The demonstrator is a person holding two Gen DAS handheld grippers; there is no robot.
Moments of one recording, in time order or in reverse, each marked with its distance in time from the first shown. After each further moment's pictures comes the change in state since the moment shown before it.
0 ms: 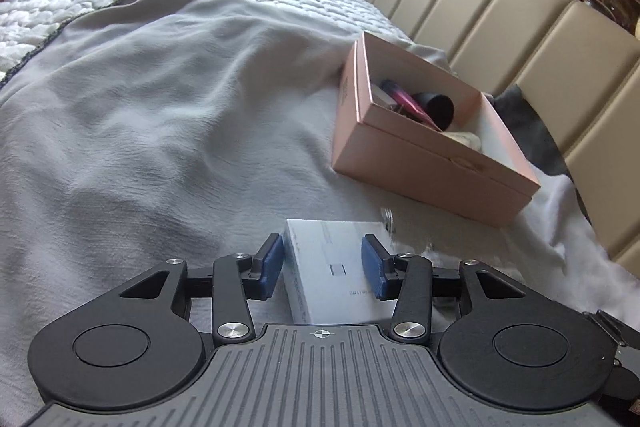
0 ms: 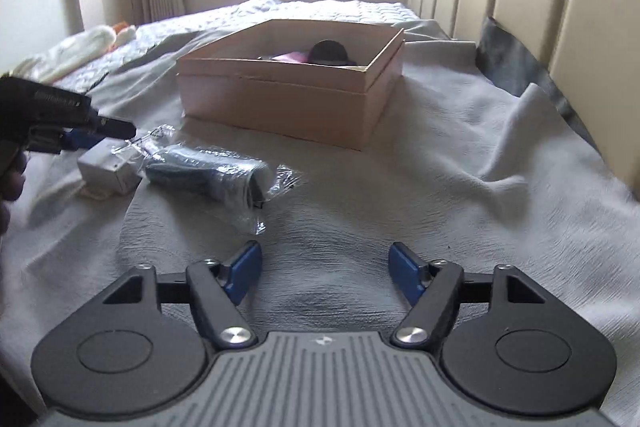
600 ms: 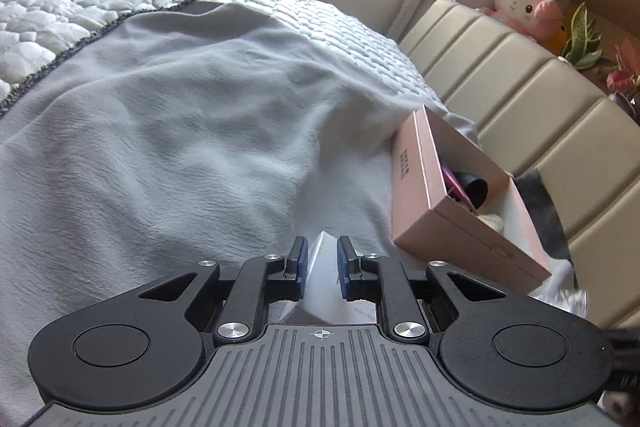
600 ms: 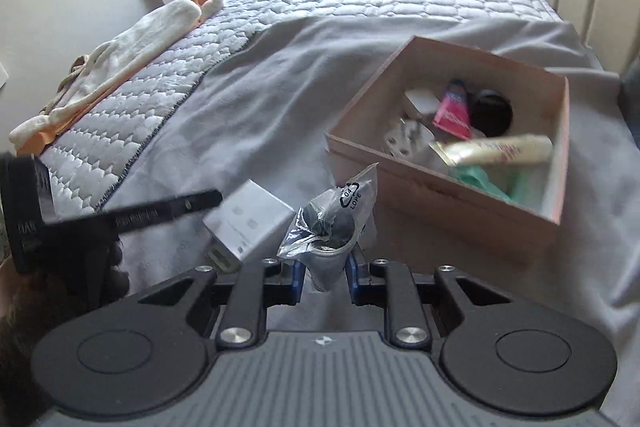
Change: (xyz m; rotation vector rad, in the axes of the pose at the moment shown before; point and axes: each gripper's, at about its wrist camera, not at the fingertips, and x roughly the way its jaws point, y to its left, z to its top) left arm -0.007 0.072 0.026 -0.216 -0.108 -0.037; right arm 0.021 0.062 0.123 -0.028 0.269 0.267
